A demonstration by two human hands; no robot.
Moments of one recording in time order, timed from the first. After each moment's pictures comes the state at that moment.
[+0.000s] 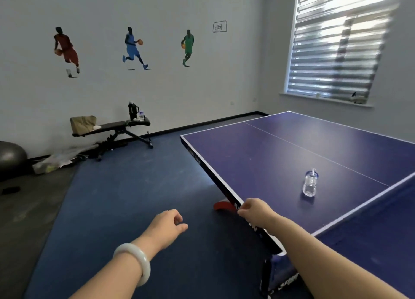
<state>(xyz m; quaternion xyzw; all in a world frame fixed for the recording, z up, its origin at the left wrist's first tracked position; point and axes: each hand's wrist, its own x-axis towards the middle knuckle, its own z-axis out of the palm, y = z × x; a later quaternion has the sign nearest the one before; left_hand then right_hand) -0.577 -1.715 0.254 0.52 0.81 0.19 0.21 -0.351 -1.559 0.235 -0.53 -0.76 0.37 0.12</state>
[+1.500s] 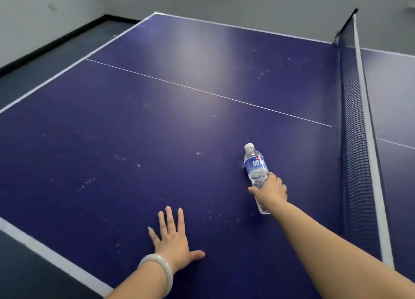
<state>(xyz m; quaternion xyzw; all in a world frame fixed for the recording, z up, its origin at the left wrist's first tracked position) -0.471 -1.086 0.008 0.71 0.61 -0.27 0.25 -0.200 -1.061 0.037 -0.90 -0.33 0.28 0.10</state>
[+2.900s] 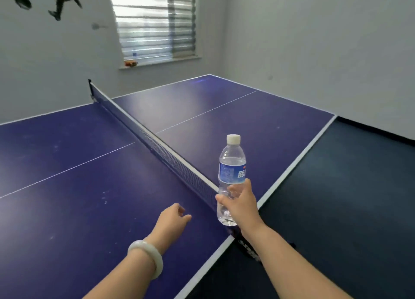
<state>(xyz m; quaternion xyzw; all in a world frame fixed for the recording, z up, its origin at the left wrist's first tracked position) -0.392 -1.216 0.154 0.92 0.14 -0.11 0.36 -0.381 -1.406 0.200 -0.79 0.05 -0.01 0.61</state>
